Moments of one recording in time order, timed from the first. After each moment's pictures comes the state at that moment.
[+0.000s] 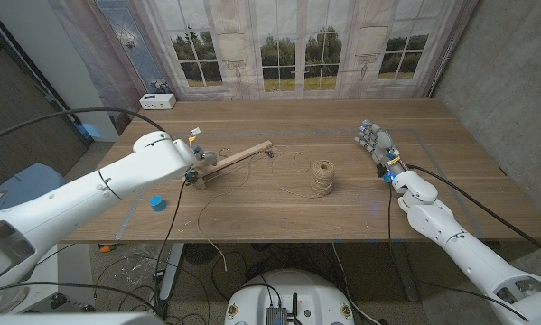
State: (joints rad) left arm 0.54 0.95 0.77 -2.12 -0.31 1.33 0.19; left_hand 0.48 0.18 0.64 -0.12 0.17 0.06 0.03 0.20 0.17 0.00 0.03 0.22 0.18 -0.01 0.10 0.19 0.17 -0.02 0.15 0.40 0.19; right arm -0.87 -0.51 -0.33 -1.23 0.72 0.34 0.11; right_hand 0.31 0.14 0.41 -0.10 0.19 0.12 0.02 0.19 0.17 0.12 0.11 0.20 0.19 0.04 0.10 0.20 0.19 0.22 0.07 0.19 0.17
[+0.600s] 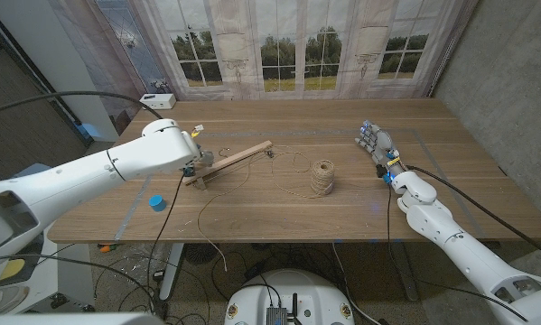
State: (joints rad) left arm 0.28 0.98 1.04 -2.06 -0.43 1.38 0.25; left_hand 0.55 0.19 0.64 -0.13 0.17 0.13 0.04 0.20 0.18 0.07 0.03 0.24 0.19 0.09 0.07 0.22 0.18 0.04 0.16 0.41 0.19; right arm -0.87 -0.50 -0.33 -1.22 0.72 0.33 0.10; right_hand 0.31 0.14 0.41 -0.10 0.19 0.12 0.02 0.19 0.17 0.13 0.12 0.21 0.19 0.05 0.09 0.20 0.19 0.22 0.07 0.19 0.17
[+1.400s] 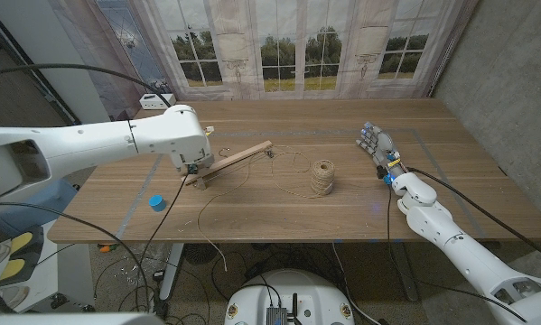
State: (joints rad) left arm -0.13 0.92 1.51 -1.91 -0.86 1.39 0.55; left_hand 0.61 0.19 0.64 -0.13 0.17 0.17 0.04 0.20 0.18 0.15 0.01 0.25 0.19 0.18 0.04 0.25 0.19 0.12 0.17 0.44 0.19; right arm -0.88 -0.50 -0.32 -1.22 0.73 0.33 0.09; right_hand 0.31 0.14 0.41 -0.10 0.19 0.12 0.02 0.19 0.18 0.15 0.12 0.21 0.19 0.06 0.09 0.20 0.19 0.22 0.07 0.19 0.17
